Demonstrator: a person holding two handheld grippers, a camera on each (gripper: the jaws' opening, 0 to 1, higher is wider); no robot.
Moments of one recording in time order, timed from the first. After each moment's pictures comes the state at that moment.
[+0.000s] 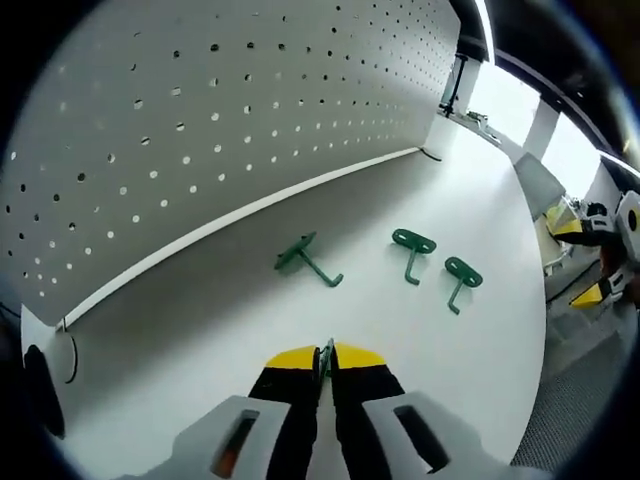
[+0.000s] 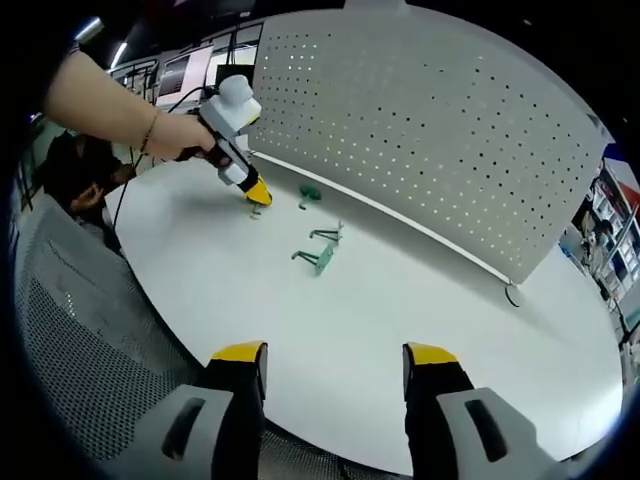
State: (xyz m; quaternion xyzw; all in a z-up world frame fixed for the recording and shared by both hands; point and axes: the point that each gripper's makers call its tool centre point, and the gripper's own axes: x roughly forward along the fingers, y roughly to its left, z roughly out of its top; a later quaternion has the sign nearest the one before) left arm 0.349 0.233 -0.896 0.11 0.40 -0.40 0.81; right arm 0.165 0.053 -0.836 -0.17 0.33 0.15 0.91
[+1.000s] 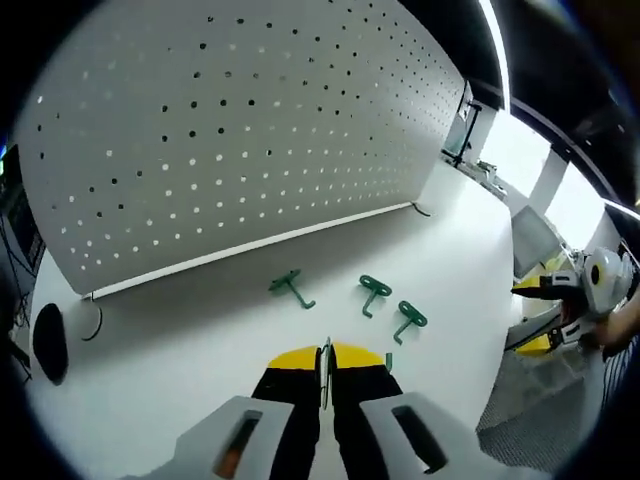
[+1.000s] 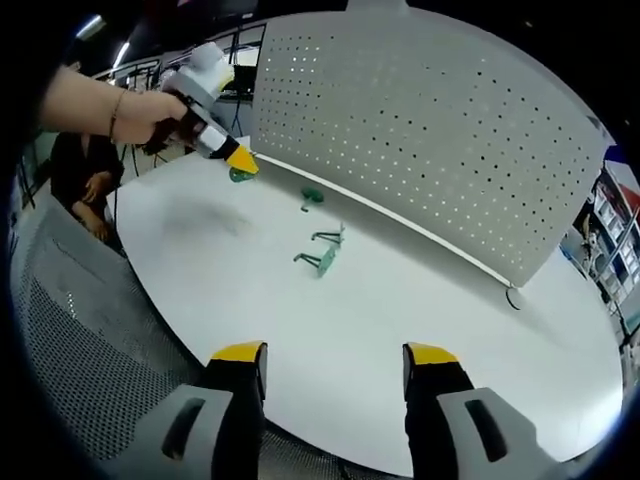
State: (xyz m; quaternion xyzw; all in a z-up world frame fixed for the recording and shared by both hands) left arm 0.314 0.246 -0.823 0.01 0.36 -0.38 0.85; right arm 0.163 0.056 -0.835 -0.17 0.33 0.16 0.91
